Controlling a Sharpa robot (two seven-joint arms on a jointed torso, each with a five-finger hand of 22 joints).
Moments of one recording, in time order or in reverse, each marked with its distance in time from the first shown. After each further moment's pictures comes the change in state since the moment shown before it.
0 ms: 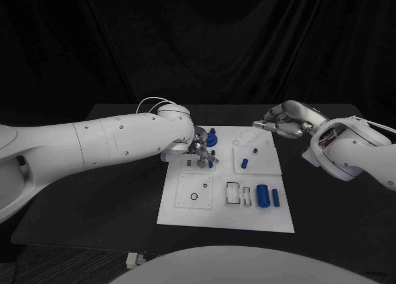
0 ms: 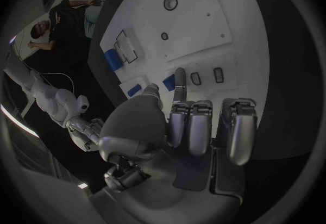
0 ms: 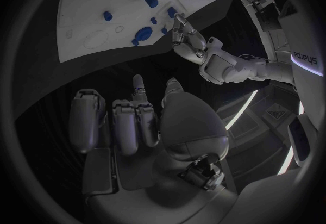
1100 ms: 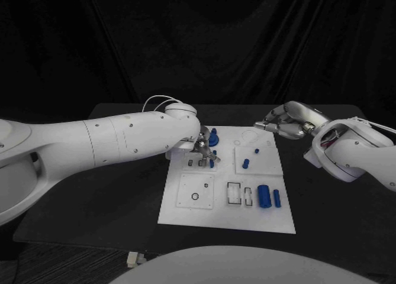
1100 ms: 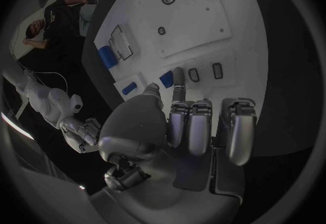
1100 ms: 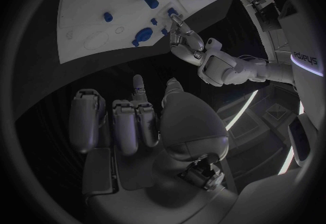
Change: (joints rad) left arm 0.000 0.043 0.000 -0.045 0.000 0.001 -0.053; left_hand 0.024 0.008 0.017 0.006 -0.054 0.012 -0.012 0.015 0.032 0.001 -0.006 0.000 0.000 0.000 -0.007 0.000 0.000 0.000 0.004 -0.011 0.000 0.000; right arm -0.001 0.003 0.000 -0.004 0.000 0.006 0.000; right_hand 0.000 0.000 -0.003 0.003 0.000 0.000 0.000 0.000 0.001 0.000 0.000 0.000 0.001 0.000 0.000 0.000 0.000 0.000 0.000 0.000 0.000 0.000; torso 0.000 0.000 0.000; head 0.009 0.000
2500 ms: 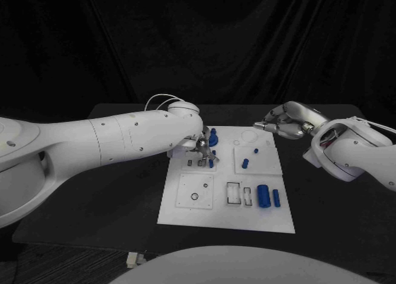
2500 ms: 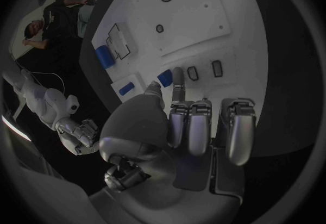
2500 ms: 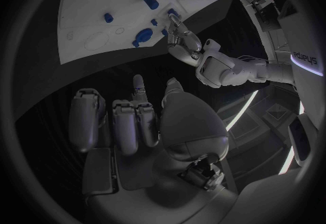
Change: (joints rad) left arm -0.001 0.038 0.000 -0.053 0.000 0.035 -0.007; left_hand 0.042 0.008 0.022 -0.022 -0.087 0.007 -0.007 0.004 0.022 0.001 -0.007 0.000 0.000 0.000 -0.007 0.000 0.000 0.000 0.000 -0.007 0.000 0.000; right arm 0.000 0.000 0.000 -0.001 0.000 0.006 0.000; right_hand 0.000 0.000 -0.003 -0.003 0.004 0.004 -0.004 0.000 0.002 0.000 0.000 0.000 0.000 0.000 0.000 0.000 0.000 0.000 0.000 0.000 -0.011 0.000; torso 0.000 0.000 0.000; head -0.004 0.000
